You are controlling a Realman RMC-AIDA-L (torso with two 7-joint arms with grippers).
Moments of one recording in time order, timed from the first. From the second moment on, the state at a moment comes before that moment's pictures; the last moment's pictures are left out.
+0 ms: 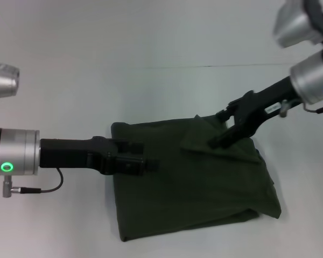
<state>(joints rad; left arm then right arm) -0.65 -2.02 0.86 0.54 1.91 1.59 -1.73 0.95 1.94 -0.90 -0.65 -2.38 -1.49 1.85</state>
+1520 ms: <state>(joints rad) -0.63 -2.02 0.84 0.54 1.91 1.56 -1.73 1.00 2.10 -1.27 -0.70 -2.61 -1.14 1.93</state>
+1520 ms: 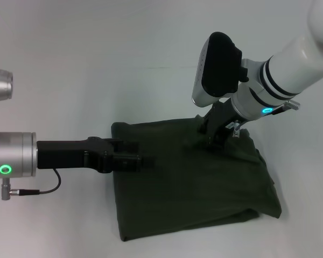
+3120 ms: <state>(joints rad) -0.65 -2.02 0.85 0.54 1.91 1.64 -1.73 0.80 1.98 -0.77 -0.82 -2.43 -1.24 2.07</state>
